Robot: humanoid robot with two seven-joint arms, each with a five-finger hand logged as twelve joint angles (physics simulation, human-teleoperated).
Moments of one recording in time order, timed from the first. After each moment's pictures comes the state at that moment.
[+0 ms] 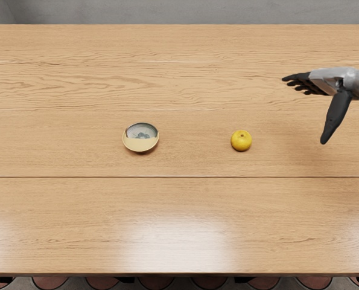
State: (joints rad) left arm -0.11 0.00 -0.07 -0.11 0.05 -0.02 0.26; right arm 0.99 -0.88 0.64 1.28 -0.84 0.61 -0.40
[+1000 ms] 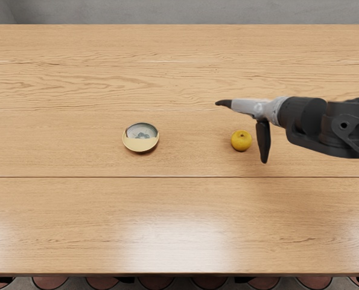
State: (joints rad) left arm -0.11 0.00 -0.07 -0.11 0.05 -0.02 0.26; right arm 0.92 -0.56 0.59 1.57 -1.35 0.43 -0.61
